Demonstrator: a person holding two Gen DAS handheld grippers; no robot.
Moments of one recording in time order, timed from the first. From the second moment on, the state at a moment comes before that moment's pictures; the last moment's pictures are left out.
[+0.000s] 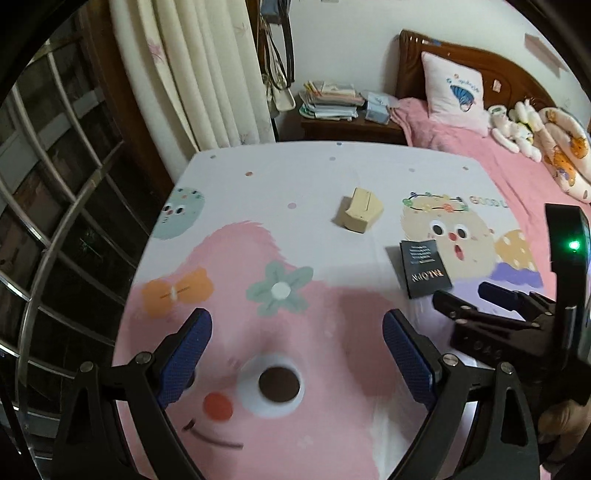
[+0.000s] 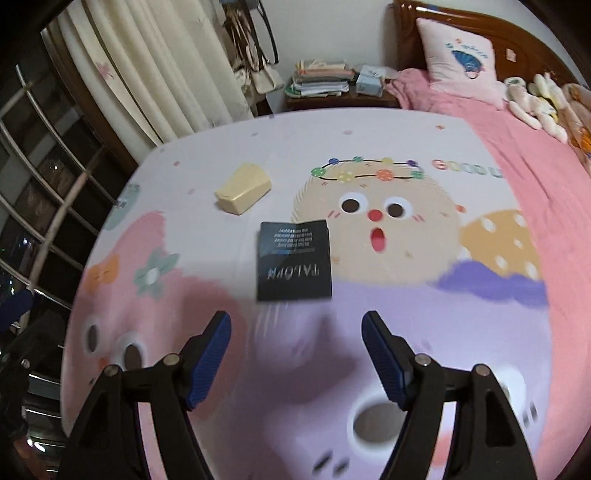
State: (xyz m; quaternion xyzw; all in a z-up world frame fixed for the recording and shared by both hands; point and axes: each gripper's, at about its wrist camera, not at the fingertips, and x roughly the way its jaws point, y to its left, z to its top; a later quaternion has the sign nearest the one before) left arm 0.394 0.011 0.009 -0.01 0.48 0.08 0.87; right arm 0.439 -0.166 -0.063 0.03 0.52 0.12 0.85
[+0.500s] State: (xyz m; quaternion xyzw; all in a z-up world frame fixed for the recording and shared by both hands) left arm 0.456 0.006 -0.023 0.00 0.51 0.09 0.86; right arm 0.458 -0.136 -0.096 -0.08 0.48 0.12 0.86
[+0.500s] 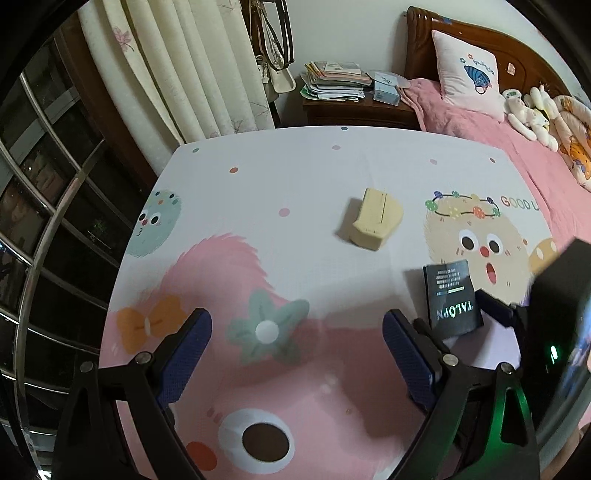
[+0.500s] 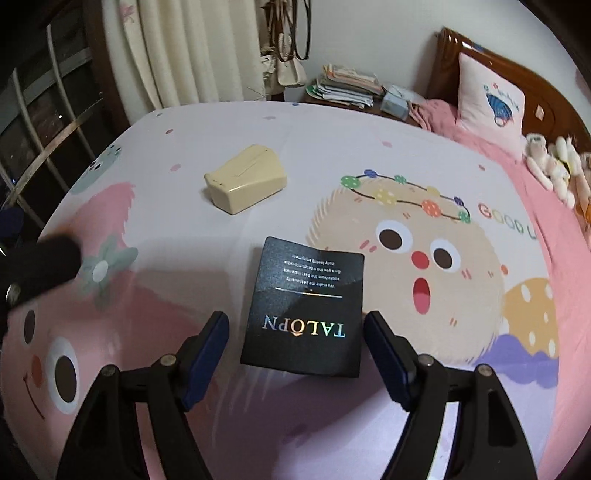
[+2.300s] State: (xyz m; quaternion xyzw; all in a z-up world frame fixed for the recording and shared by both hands) left arm 0.481 -0.029 -0.028 -0.04 0.52 -0.03 0.85; right arm 0.436 -0.194 -0.045 0.03 0.47 0.12 0.88
